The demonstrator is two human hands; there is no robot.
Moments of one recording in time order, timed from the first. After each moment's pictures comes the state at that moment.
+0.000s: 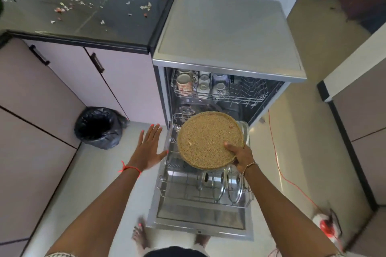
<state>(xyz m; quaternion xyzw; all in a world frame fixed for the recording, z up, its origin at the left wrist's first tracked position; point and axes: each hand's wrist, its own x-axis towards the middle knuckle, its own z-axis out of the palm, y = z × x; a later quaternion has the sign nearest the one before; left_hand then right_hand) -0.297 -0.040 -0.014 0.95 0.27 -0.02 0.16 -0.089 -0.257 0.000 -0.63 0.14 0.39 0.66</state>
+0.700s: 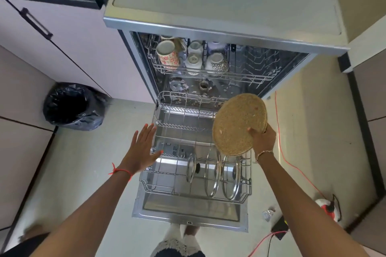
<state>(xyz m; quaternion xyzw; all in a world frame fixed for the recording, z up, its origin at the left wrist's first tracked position) -0.224 -0.037 -0.145 0.94 0.26 -0.09 0.21 0.037 -0.263 -0.099 -0.82 0.08 0.19 0.54</state>
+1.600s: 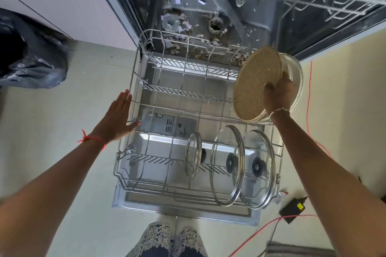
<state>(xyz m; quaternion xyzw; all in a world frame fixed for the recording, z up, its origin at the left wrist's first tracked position) -0.214 0.049 -0.382 0.91 0.27 -0.20 0.25 0.118 -0.184 -0.315 -0.97 -0.09 0.12 0.21</state>
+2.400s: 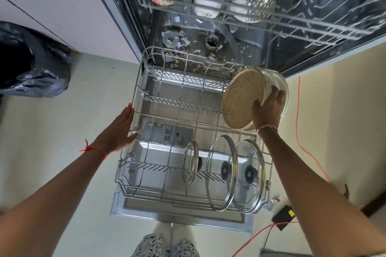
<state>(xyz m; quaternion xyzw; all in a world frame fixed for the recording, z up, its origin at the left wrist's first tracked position) -0.212 0.047 -0.351 0.89 0.27 -0.22 0.29 0.104 -0.185 -0.299 -0.97 -0.13 0.10 0.19</state>
